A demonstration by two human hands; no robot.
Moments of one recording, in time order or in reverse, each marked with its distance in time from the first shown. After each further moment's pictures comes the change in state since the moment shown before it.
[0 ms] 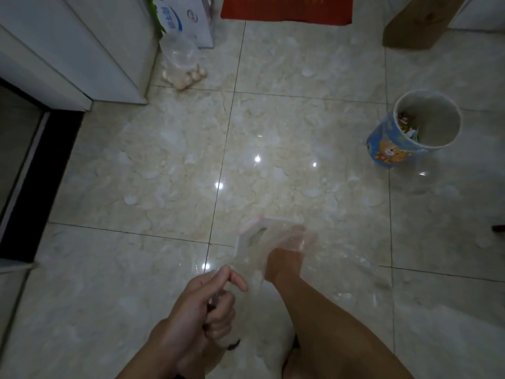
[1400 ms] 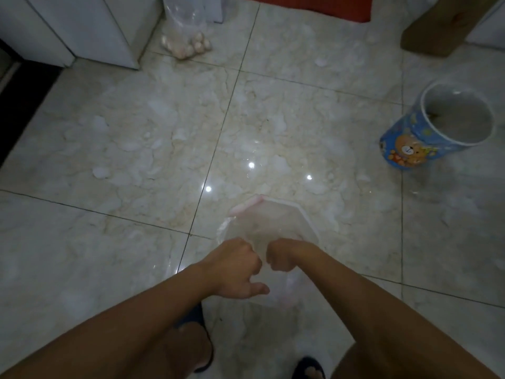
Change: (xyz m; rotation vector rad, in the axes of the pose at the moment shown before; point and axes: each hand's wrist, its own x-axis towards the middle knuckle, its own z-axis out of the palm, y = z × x) left_hand 0.191 -0.115 -0.088 2.019 -0.239 0.429; right_hand 0.091 0.025 0.055 -0.217 -0.428 -0.485
